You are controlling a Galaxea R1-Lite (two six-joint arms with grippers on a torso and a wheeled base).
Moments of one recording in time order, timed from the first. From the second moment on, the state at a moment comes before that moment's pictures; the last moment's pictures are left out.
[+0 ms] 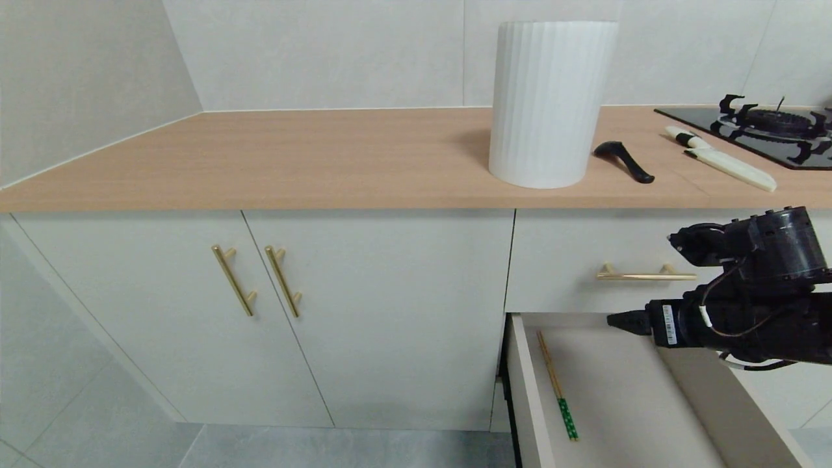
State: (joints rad) left arm 0.00 0.00 0.00 0.00 0.04 -0.01; right arm 0.32 1.55 -0.79 -0.11 -0.10 0.18
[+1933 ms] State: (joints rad) left arm 0.00 0.00 0.00 0.00 0.04 -0.01; right arm 0.16 2.07 -1.40 -0.12 -0.09 -0.01
